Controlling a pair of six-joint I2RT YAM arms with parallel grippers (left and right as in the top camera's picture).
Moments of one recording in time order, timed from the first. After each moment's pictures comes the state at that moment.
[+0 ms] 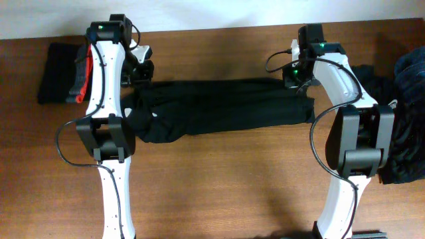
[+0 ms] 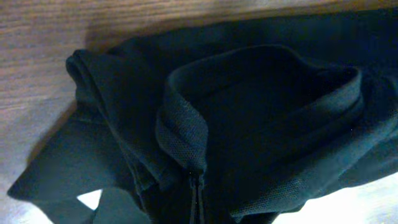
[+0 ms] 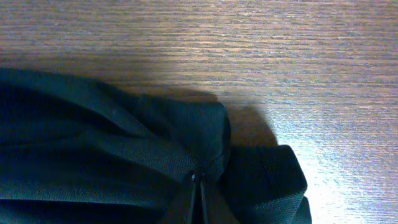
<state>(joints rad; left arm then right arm) -0.03 2.68 2.80 -1.68 0.21 0.09 -0.01 2.18 1.79 -0.89 -0.02 -0.01</state>
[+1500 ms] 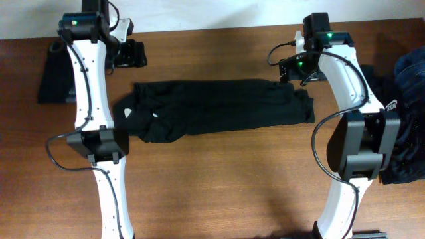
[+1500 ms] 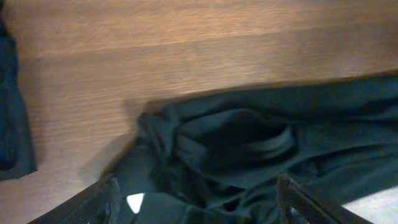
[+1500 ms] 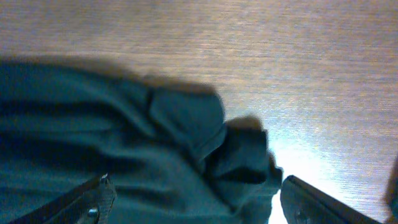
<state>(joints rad) 0.00 2.65 3.08 -1.68 0.23 0.08 -0.01 2.15 1.92 -1.07 -0.04 -0.03</state>
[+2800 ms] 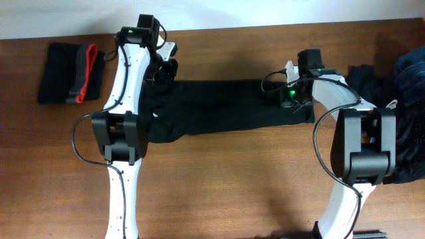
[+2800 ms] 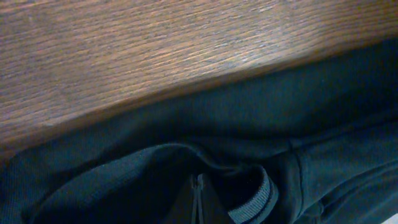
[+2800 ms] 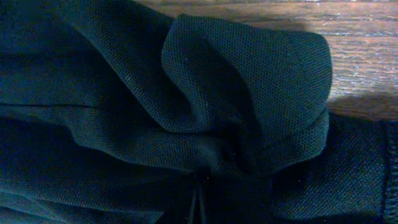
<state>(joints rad) -0.15 2.65 2.62 -1.39 0.25 0.08 -0.02 2.11 1.45 -0.63 -0.21 -0.03</state>
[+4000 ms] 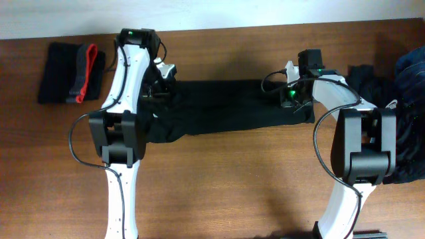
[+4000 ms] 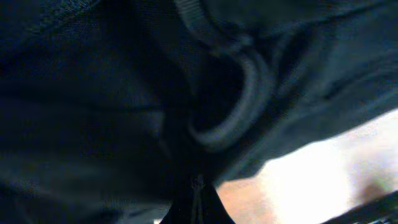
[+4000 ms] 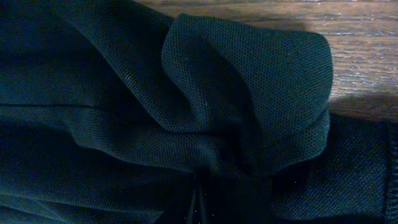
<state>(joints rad) -0.15 2.58 2.51 -1.68 0.27 0.09 -0.03 2.11 1.45 -0.63 -0.22 -0.03</state>
